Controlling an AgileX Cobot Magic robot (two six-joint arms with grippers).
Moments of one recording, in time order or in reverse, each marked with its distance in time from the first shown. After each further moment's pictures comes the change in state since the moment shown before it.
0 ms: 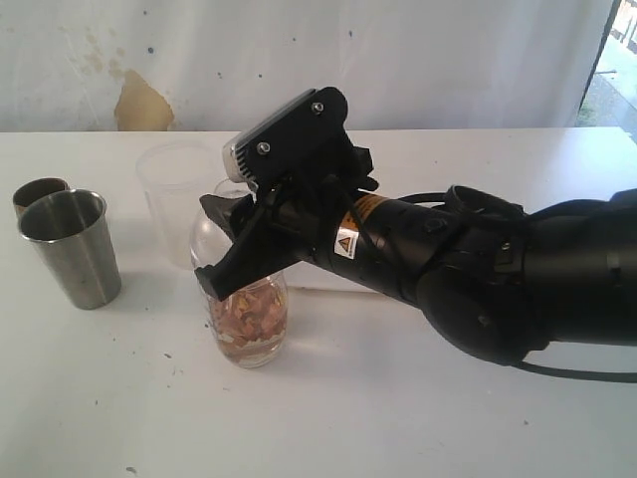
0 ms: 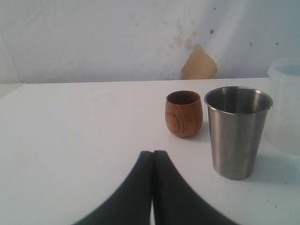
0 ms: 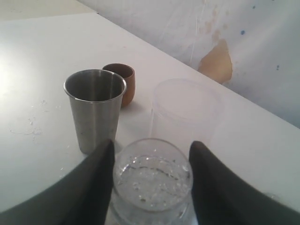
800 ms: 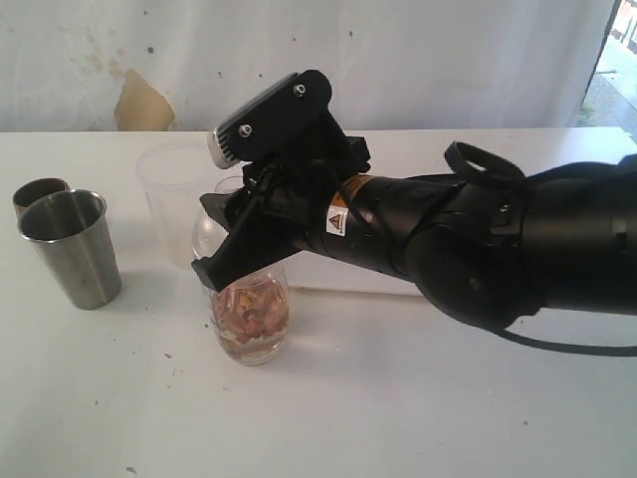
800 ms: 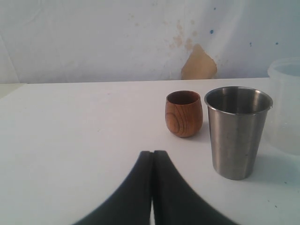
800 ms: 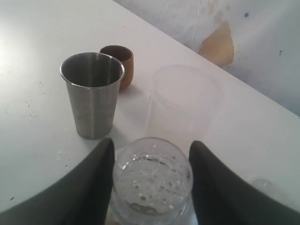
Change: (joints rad) left arm 0.000 0.000 0.000 0.000 0.000 0.000; right arm 0.000 -0.008 -0.076 0.002 0.190 -0.038
